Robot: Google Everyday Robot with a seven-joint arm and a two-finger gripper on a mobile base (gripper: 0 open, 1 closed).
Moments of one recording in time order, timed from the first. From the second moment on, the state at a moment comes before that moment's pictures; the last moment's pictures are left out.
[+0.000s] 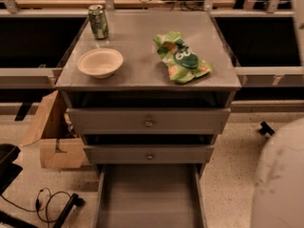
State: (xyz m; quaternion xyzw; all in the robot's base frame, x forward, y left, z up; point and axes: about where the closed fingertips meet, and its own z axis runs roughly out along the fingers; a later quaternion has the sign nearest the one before) arm 0.787 -0.082 1.178 -0.25 0.67 0.25 0.65
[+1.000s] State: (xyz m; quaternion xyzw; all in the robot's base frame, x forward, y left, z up) arm 0.877 0.001 1.103 -0.24 0.72 0.21 0.62
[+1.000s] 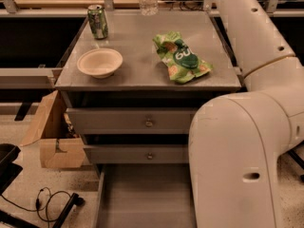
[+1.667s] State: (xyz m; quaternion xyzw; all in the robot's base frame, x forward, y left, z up) arm 0.920 0.023 1.054 -0.22 0.70 0.24 0.63
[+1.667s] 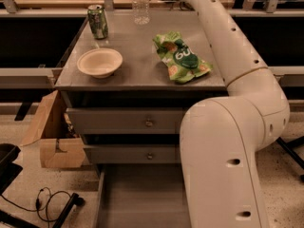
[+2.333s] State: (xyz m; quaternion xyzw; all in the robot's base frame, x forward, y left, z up) arm 0.932 0.029 1.009 -0.21 0.72 0.23 0.62
